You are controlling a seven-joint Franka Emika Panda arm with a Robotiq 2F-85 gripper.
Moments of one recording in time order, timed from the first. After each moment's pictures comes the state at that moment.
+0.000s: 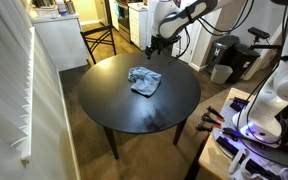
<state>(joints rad) 0.03 0.31 -0.03 -1.95 -0.13 2.45 0.33</state>
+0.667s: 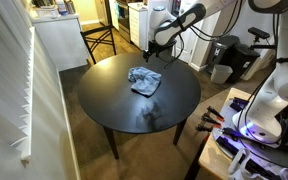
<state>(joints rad) 0.07 0.44 -0.08 -1.86 -0.17 2.46 0.40</state>
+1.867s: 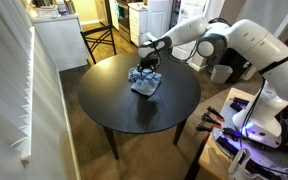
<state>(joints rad) 0.02 1.15 -0.13 -1.03 0.08 2.10 0.64</state>
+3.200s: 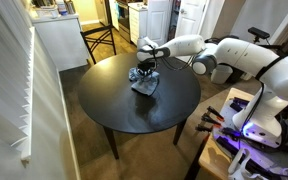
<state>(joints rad) -0.04 1.47 -0.12 -0.53 0.08 1.89 0.76</state>
